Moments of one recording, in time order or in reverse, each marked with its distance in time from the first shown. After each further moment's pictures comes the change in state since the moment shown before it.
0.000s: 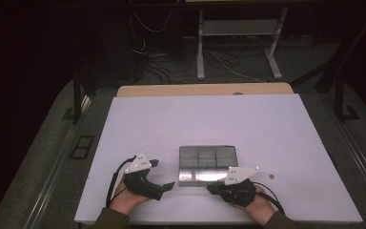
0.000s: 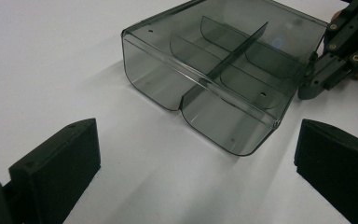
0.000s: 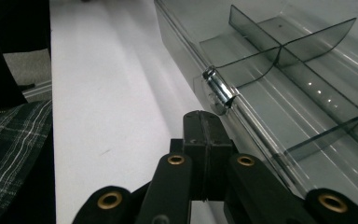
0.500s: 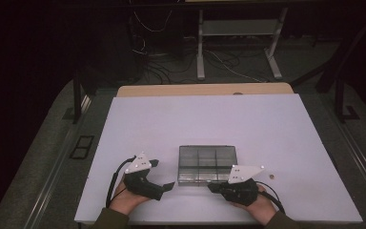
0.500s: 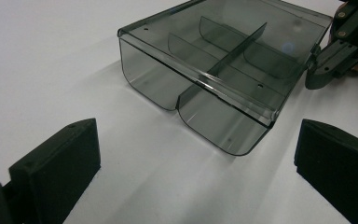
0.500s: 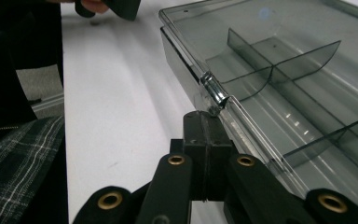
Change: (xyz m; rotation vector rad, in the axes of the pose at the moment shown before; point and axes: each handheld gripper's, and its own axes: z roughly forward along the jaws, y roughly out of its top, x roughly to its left) left arm 0.000 0.000 0.000 -0.001 -0.002 0.004; right arm -0.001 0.002 -0.007 -0.041 0.009 -0.003
